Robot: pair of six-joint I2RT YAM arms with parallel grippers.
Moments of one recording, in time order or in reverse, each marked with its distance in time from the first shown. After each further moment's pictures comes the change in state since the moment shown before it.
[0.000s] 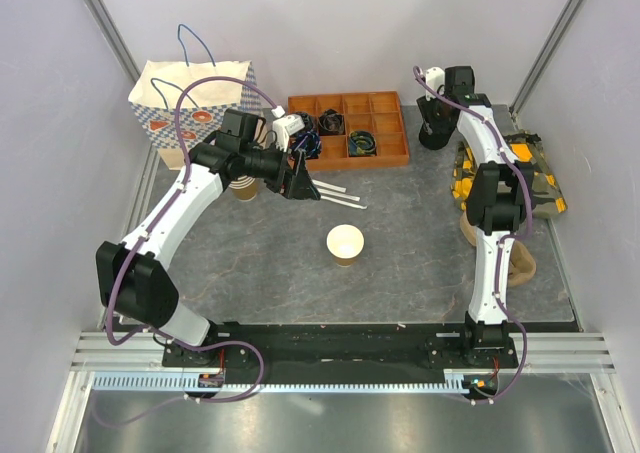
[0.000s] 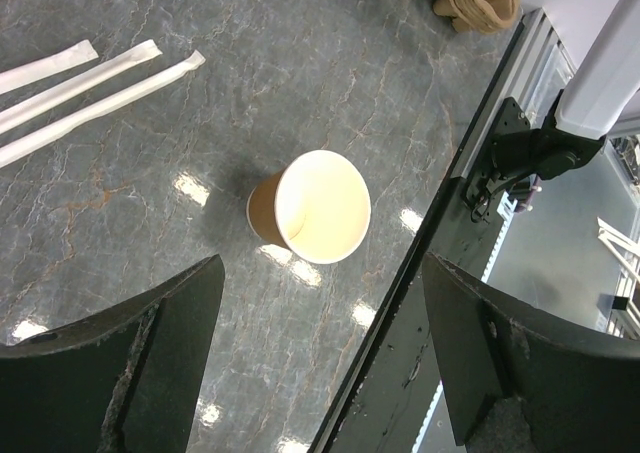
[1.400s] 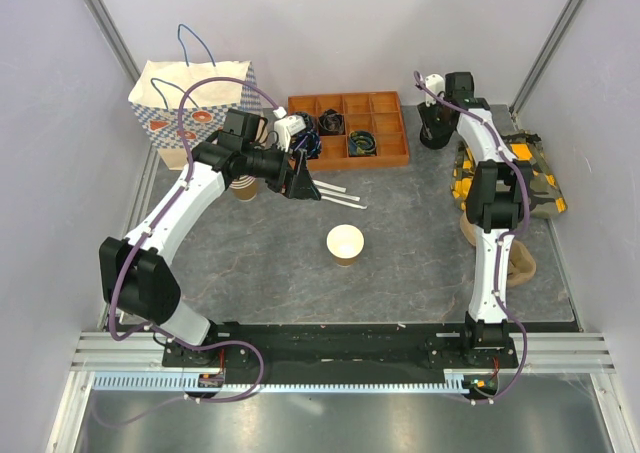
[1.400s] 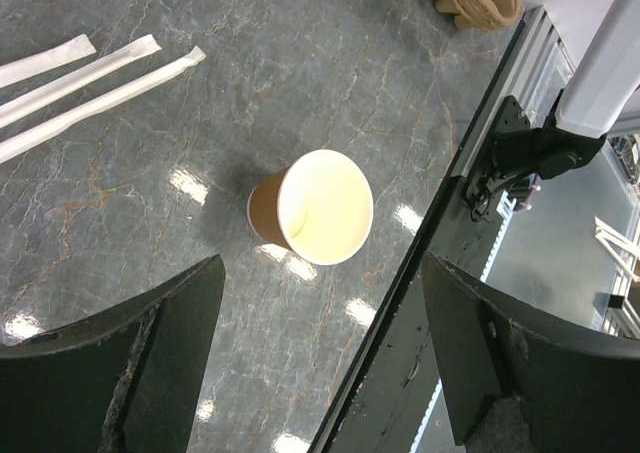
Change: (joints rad) left arm 0.000 0.023 0.004 0.000 0.005 -0.001; right arm -0.017 0.046 0.000 -0.001 -0.045 -0.010
